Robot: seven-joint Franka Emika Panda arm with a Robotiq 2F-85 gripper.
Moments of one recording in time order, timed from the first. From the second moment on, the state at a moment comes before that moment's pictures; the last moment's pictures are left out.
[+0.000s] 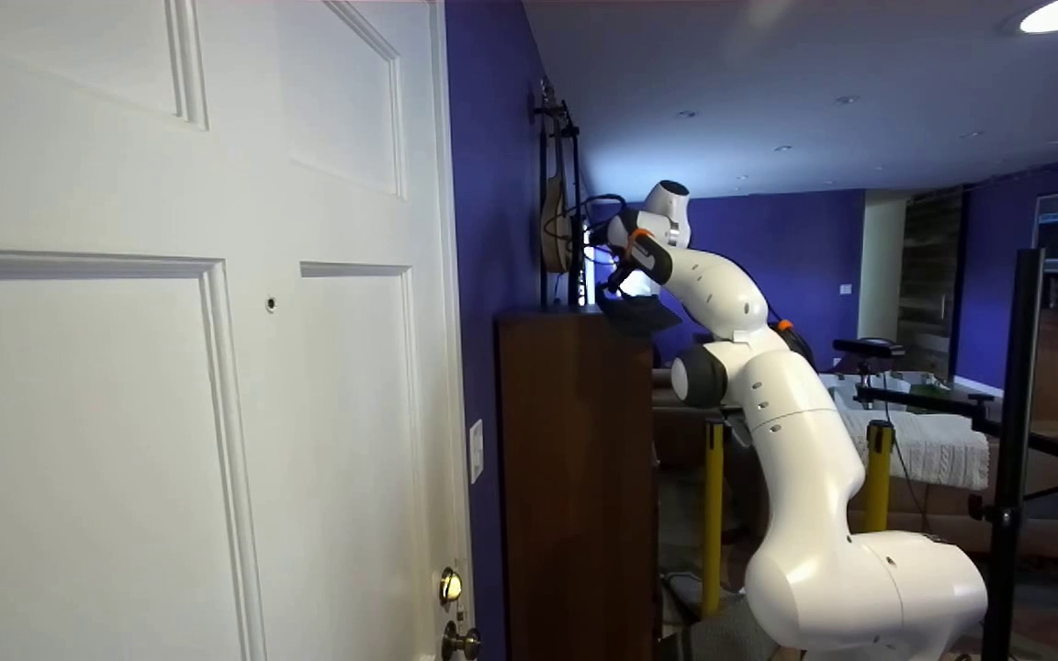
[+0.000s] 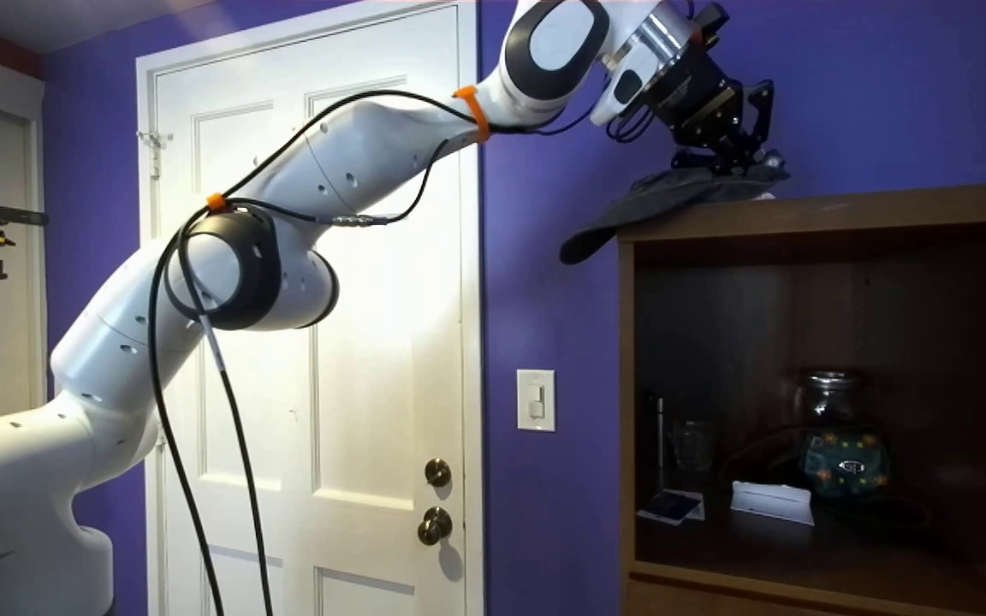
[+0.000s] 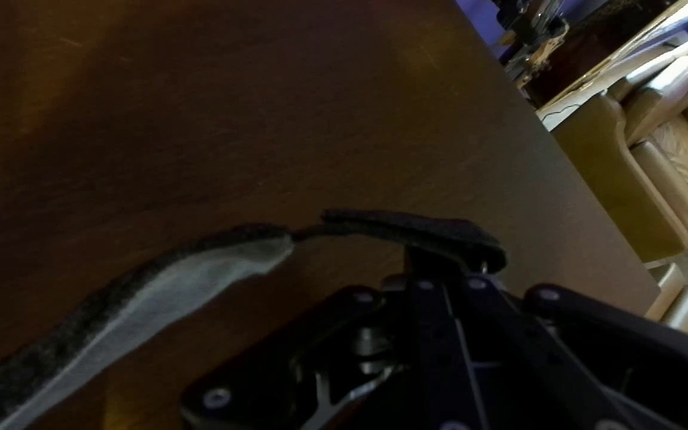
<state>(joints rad) -1.02 0.67 -0.06 -0.46 0.25 1.96 2.31</state>
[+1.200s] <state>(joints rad) -1.03 0.67 -0.07 -0.46 0.25 1.97 2.56</state>
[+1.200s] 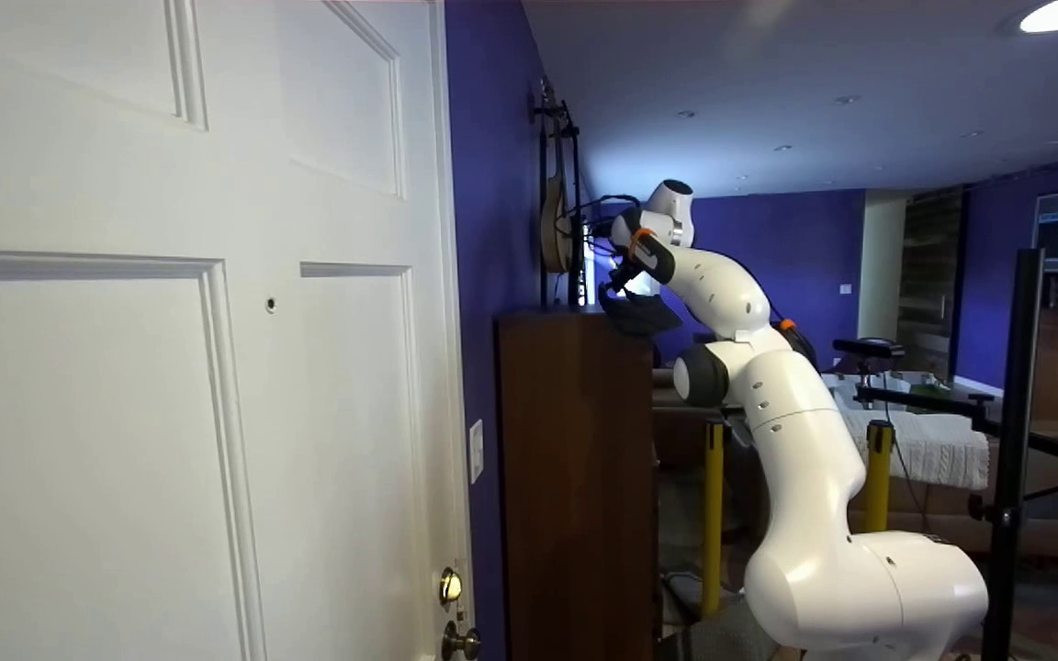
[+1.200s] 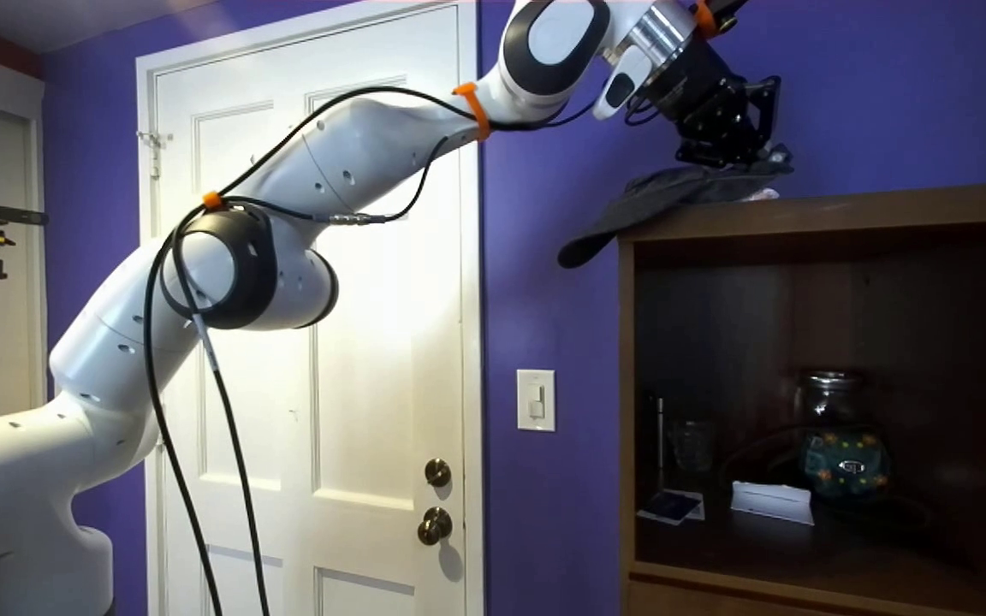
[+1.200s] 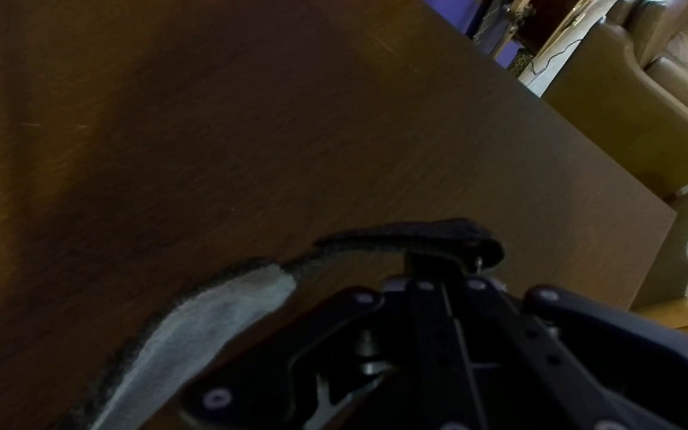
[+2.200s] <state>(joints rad) -1.01 0.71 0.08 -0.46 0.36 2.23 2.39</state>
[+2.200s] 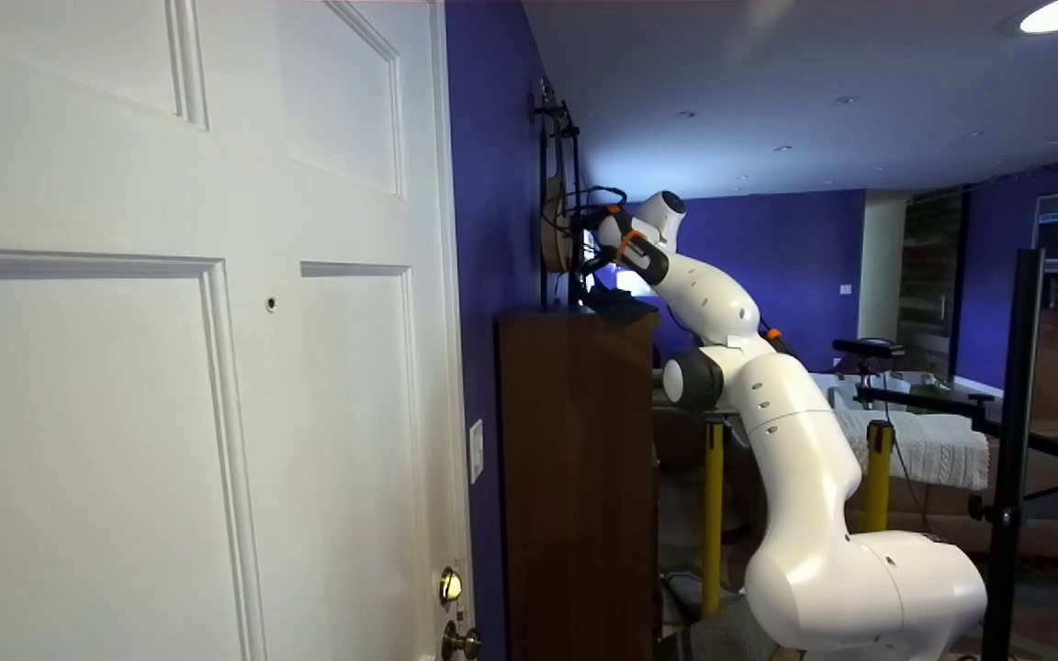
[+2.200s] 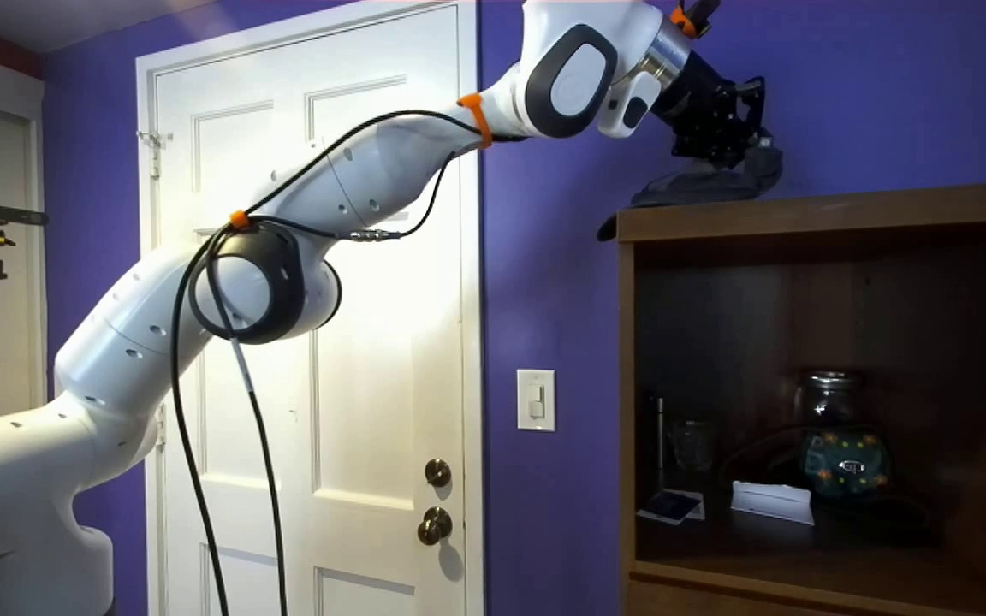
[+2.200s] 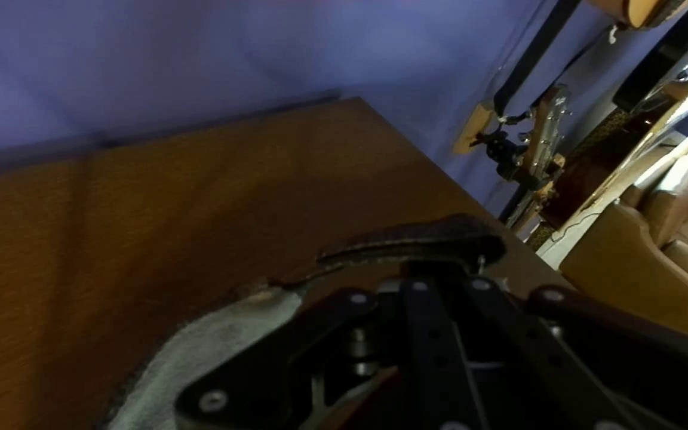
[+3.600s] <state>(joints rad) -1.07 0.63 0.09 -0.44 0.51 1.81 2.70</state>
